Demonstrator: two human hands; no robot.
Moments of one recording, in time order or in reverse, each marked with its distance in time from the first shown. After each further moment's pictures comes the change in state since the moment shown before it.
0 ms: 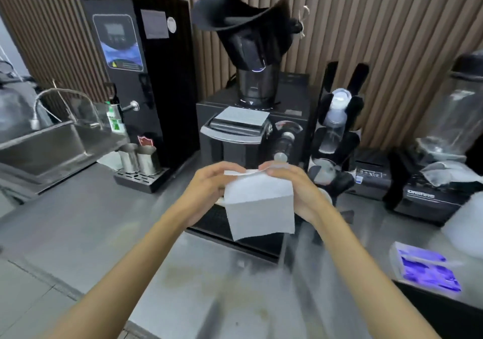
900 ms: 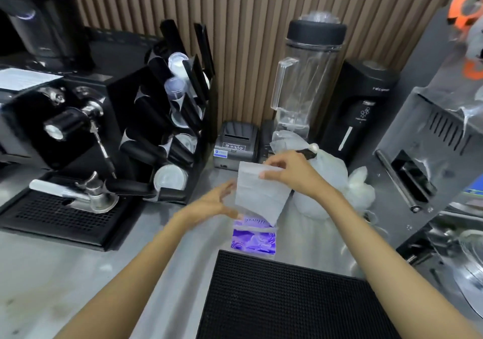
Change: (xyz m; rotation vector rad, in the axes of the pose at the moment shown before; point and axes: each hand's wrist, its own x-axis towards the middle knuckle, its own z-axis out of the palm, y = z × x) left_hand 0.113 -0.132 0.362 0.294 -0.395 -0.274; right_hand -0.155 -0.039 -0.356 -0.965 0.216 0.022
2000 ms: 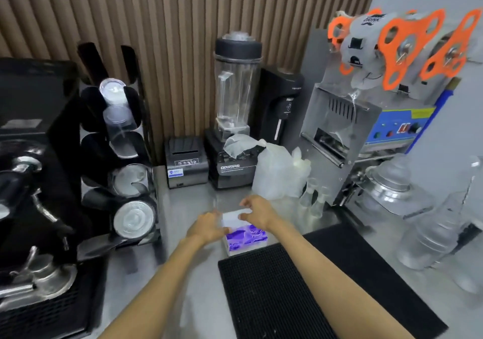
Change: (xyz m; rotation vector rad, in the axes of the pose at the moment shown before) left_hand 0.029 -0.036 -0.012 0.652 -0.139 0.039; right_hand -0.022 0.014 0.116 -0.143 0.202 0.669
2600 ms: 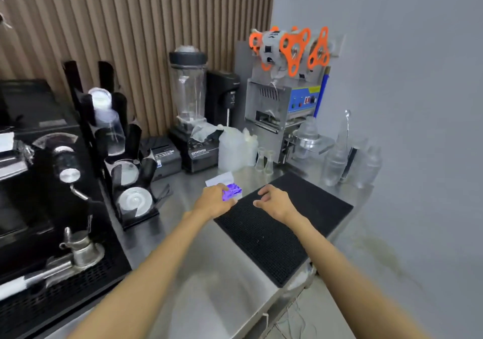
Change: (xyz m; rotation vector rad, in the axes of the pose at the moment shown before) left_hand -0.168 0.010 -0.029 0.121 -0.041 0.406; right_hand -0.244 -0.060 0.029 0.234 0.421 0.340
